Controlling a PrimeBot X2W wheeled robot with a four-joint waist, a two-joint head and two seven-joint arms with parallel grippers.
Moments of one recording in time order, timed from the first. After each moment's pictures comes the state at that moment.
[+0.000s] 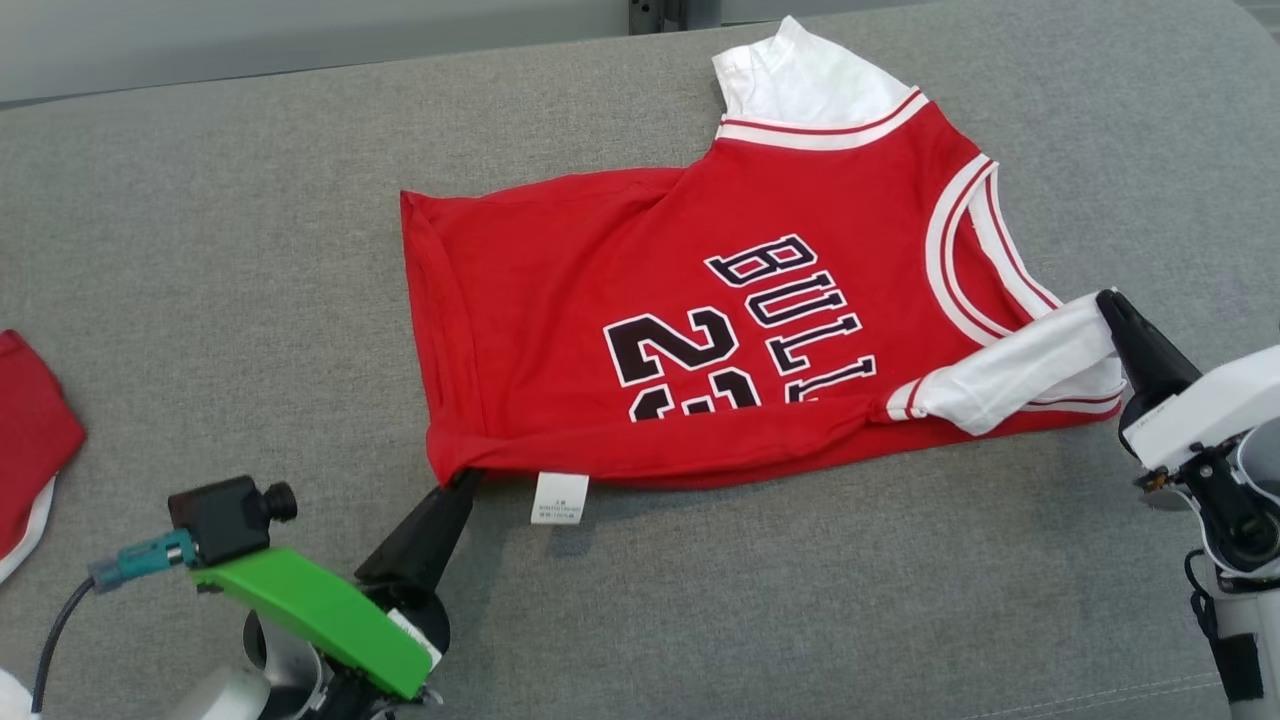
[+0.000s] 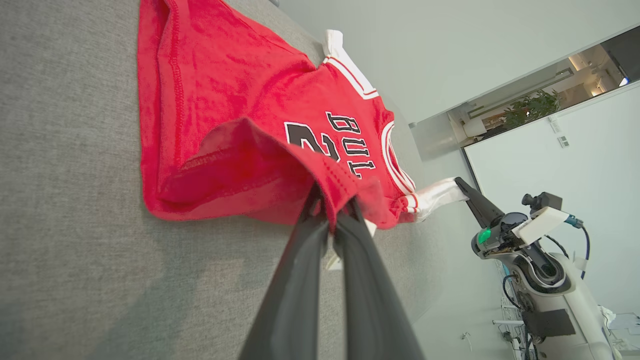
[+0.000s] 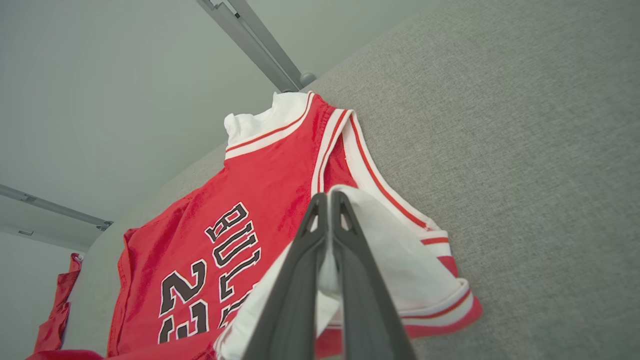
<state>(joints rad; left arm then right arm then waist) -0.15 0.57 -0.62 -0.24 -1.38 0.08 -0.03 -0.27 -0.24 -0.15 0.13 0.79 0.13 0.34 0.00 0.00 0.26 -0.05</state>
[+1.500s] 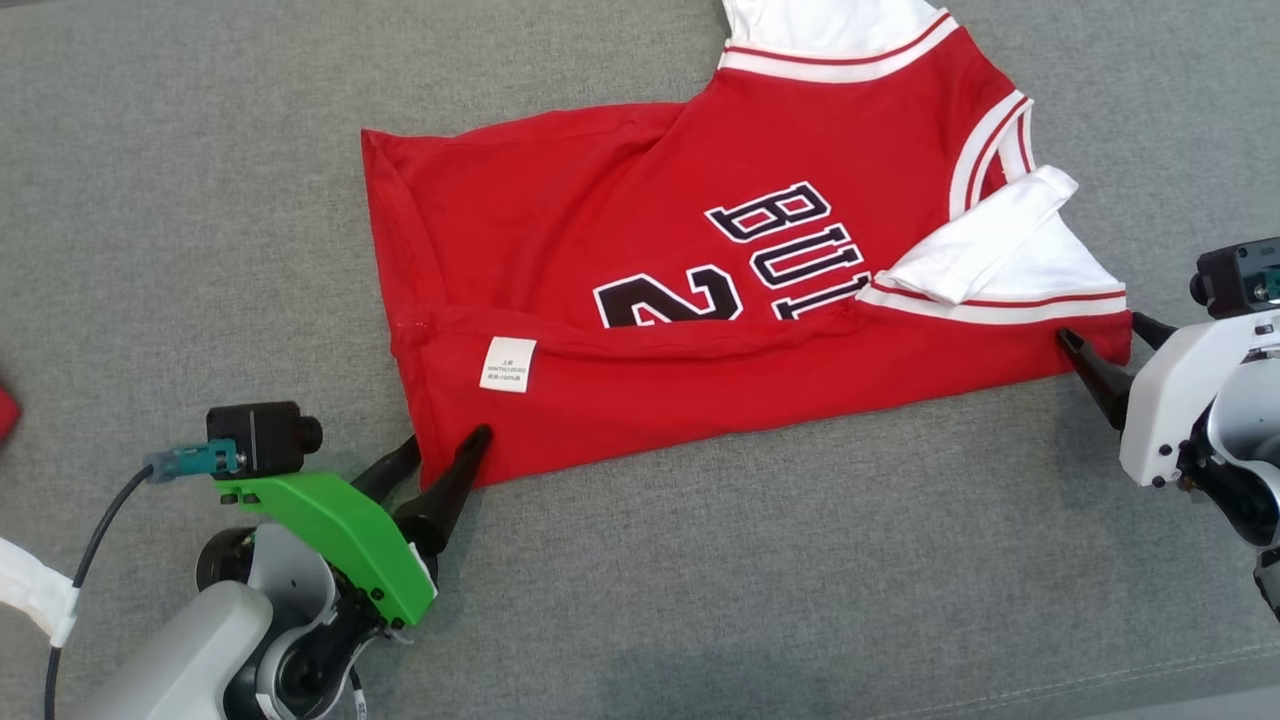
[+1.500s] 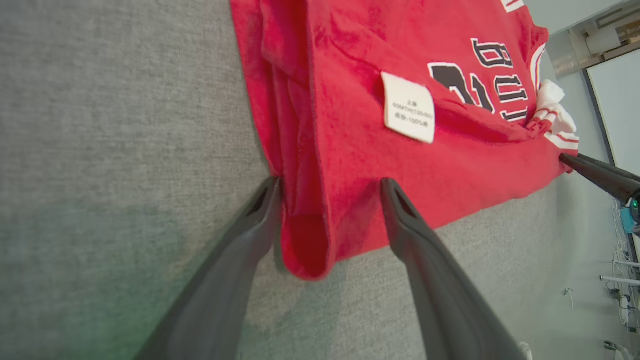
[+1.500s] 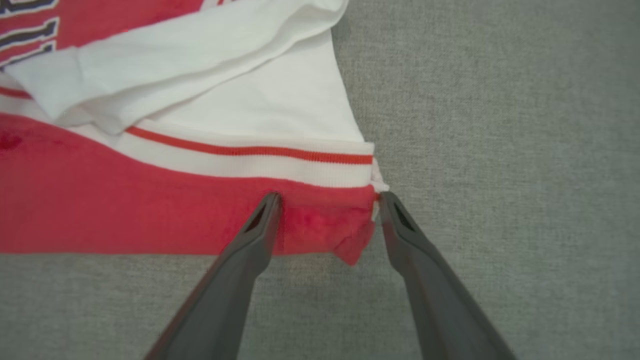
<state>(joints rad) -0.37 0.57 -0.73 0.02 -1.25 0.17 0.12 -0.38 -0.49 0.13 0.22 0.52 0.13 0.49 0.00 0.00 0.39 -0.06</state>
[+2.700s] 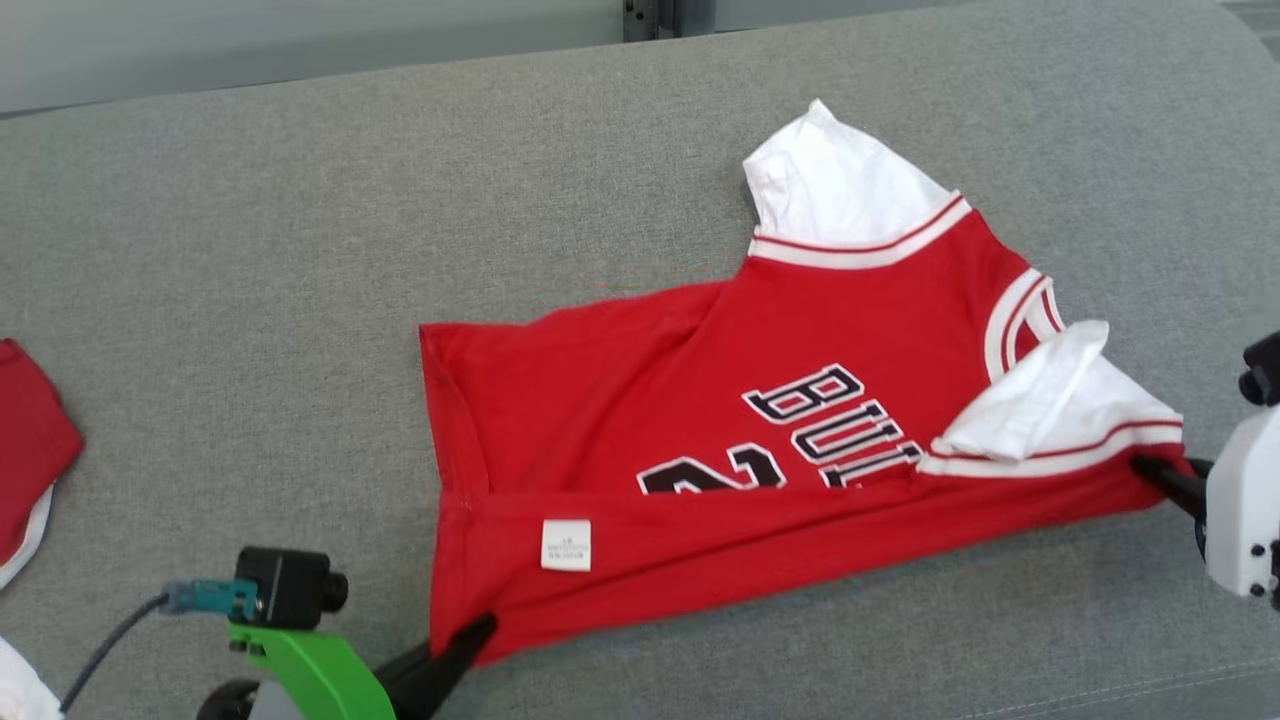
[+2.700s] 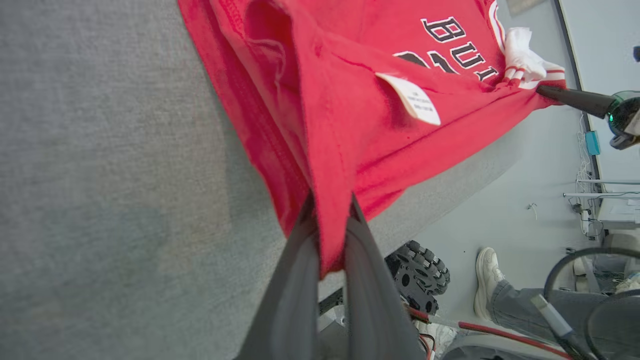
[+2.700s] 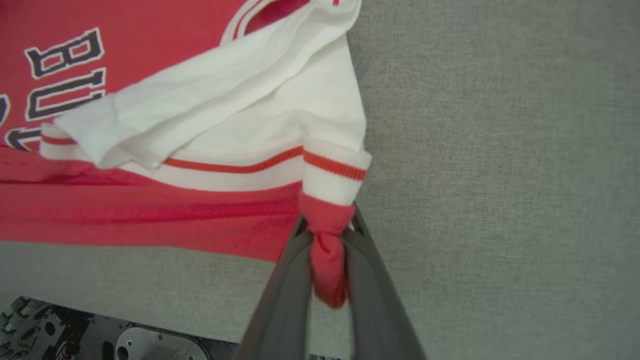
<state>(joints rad) -0.17 0.77 -0.79 -0.27 -1.32 0.17 0.23 -0.17 -0.66 0.09 0.03 0.74 0.13 0.76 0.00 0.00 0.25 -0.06</state>
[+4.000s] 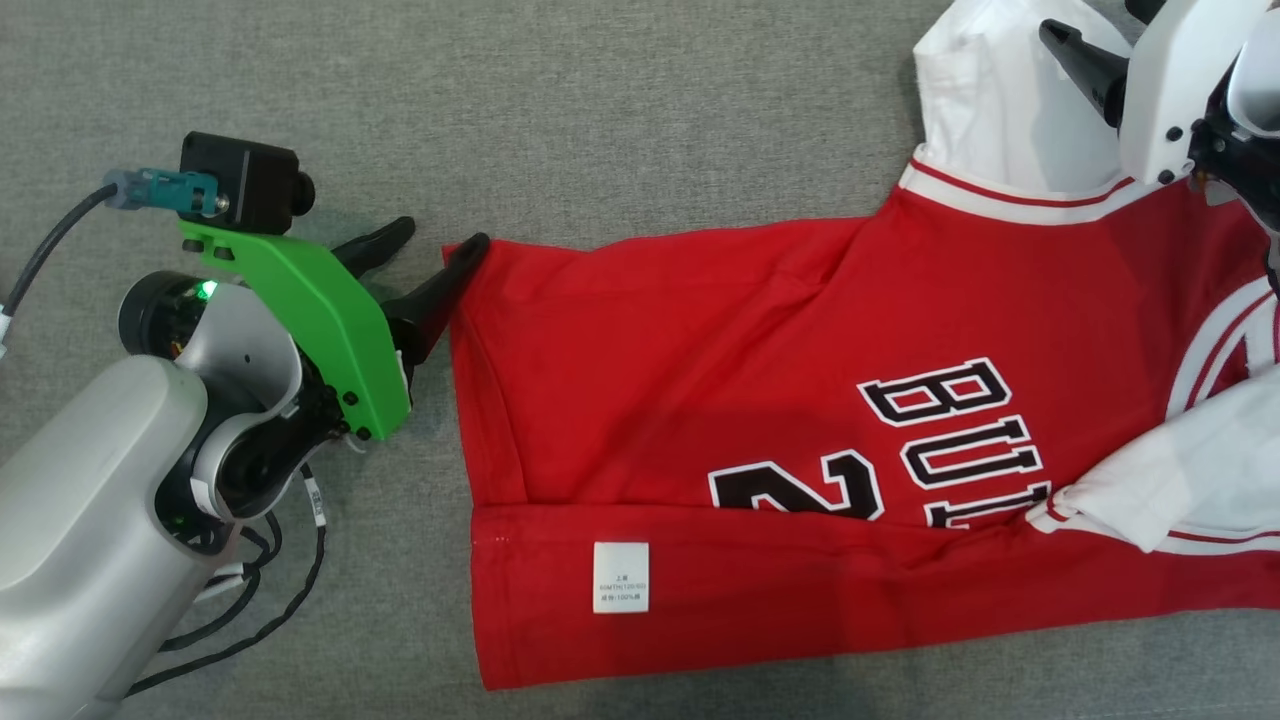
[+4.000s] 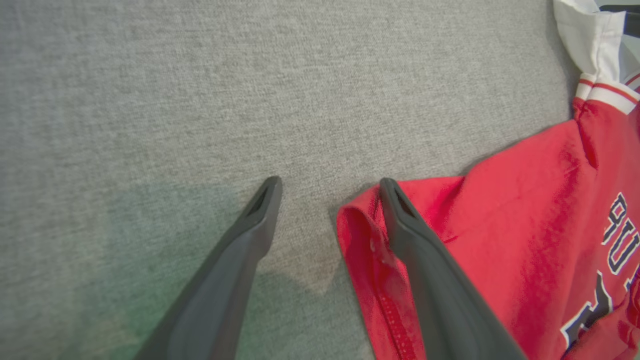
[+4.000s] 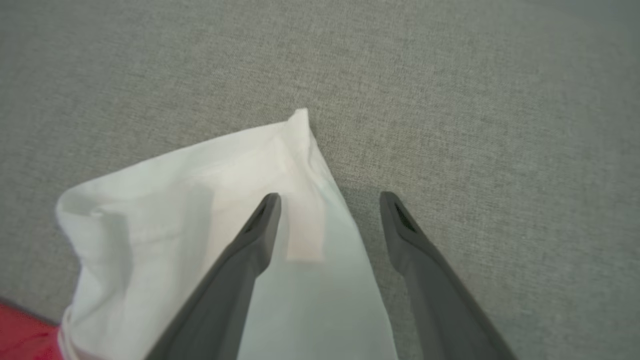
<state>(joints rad) -0.77 0.63 -0.78 -0.01 -1.15 0.16 0.40 -0.93 -0.47 0.24 0.28 0.51 0.13 0.77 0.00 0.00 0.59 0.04</state>
